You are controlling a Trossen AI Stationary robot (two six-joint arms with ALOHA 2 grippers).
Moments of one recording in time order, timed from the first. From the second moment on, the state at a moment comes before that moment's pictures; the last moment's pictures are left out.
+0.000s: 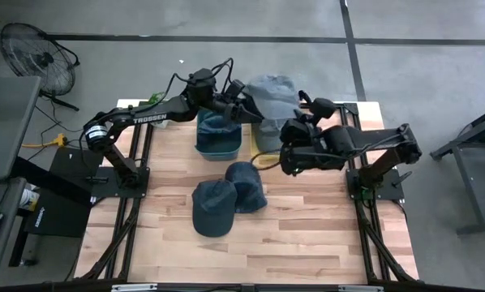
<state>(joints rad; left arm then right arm) 0.45 1.62 1.33 0.39 0.81 -0.82 0.20 1.61 1.88 -1.51 1.24 0.26</state>
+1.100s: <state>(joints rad) 0.70 1.60 1.33 0.29 1.03 -0.69 0.02 1.51 1.69 -1.55 0.95 0.12</state>
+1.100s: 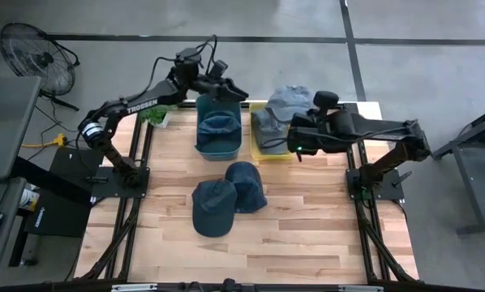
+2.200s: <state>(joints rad) 0.47 1.50 1.33 0.25 1.11 -0.72 -0.22 1.51 1.16 -0.70 0.66 -0.38</state>
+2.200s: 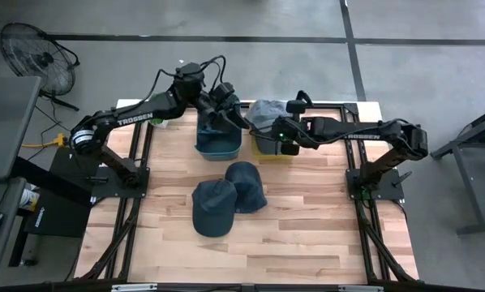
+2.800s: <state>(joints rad) 0.43 1.50 1.33 0.25 1.05 -0.76 -0.28 1.51 0.99 -0.60 0.55 -0.31</state>
